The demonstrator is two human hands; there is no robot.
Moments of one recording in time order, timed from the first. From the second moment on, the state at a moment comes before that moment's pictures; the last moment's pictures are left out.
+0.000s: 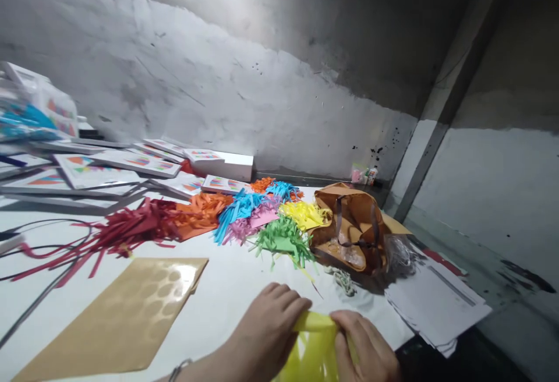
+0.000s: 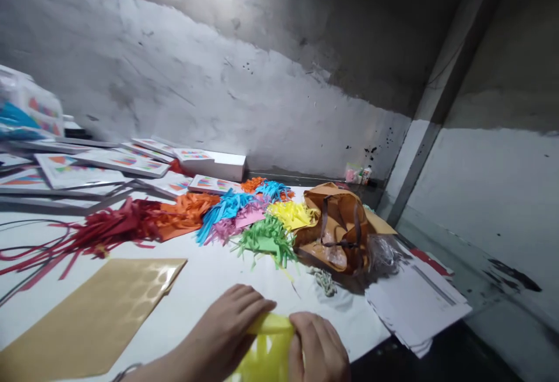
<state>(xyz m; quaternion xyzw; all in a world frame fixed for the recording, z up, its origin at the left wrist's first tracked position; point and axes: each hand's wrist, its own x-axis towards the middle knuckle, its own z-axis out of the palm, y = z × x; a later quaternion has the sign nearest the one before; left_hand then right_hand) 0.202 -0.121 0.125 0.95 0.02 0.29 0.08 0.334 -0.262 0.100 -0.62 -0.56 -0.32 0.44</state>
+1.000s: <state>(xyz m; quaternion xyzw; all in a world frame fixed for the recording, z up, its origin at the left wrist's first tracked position) 0.097 -0.126 0.120 0.47 0.15 0.07 0.87 0.290 -0.218 0.074 -0.52 -0.68 -0.35 0.37</state>
